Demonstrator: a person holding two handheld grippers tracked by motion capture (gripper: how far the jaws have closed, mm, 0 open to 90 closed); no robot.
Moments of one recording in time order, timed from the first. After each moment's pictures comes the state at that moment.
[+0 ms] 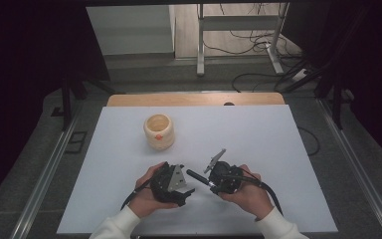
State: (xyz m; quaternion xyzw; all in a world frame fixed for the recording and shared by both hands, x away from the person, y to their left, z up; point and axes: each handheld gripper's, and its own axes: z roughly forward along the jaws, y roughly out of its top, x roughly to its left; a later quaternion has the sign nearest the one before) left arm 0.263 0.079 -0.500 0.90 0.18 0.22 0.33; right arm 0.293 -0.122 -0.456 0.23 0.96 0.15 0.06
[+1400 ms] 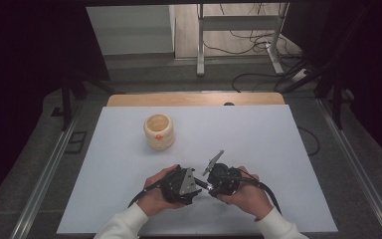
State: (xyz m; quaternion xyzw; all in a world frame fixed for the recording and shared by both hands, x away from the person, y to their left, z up) left arm 0.267 0.055 -0.507 0.91 0.13 0.23 0.31; right arm 0.292 -0.119 -0.461 0.22 0.96 0.15 0.04
